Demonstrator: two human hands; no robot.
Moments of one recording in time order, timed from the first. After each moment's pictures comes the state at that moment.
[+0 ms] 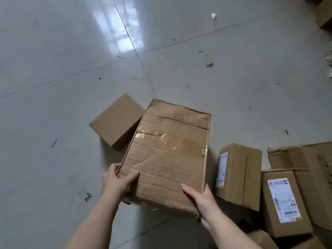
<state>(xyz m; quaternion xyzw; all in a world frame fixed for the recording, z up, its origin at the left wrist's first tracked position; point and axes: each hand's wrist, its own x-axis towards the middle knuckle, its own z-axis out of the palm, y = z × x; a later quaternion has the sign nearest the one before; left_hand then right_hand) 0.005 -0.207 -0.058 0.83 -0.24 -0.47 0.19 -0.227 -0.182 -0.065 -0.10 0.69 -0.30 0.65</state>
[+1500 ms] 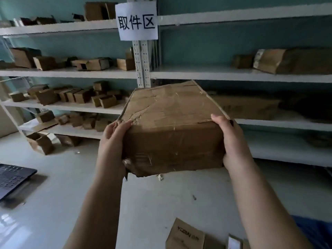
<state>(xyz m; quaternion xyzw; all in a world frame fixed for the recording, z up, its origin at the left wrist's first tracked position) -0.359 -0.317 0.851 0.30 -0.50 -0.69 0.43 -0.515 -0.138 0.856 -0.17 0.61 -0.76 0.14</state>
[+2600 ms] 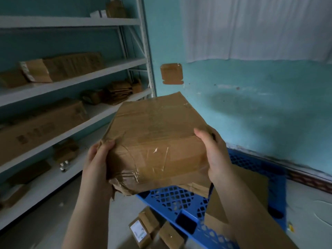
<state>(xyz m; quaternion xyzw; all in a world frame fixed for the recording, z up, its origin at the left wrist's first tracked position) -0.508 0.015 0.806 0.02 -0.63 -0.78 -0.01 -0.421 0.234 0.801 0.23 0.54 -0.77 -0.23</state>
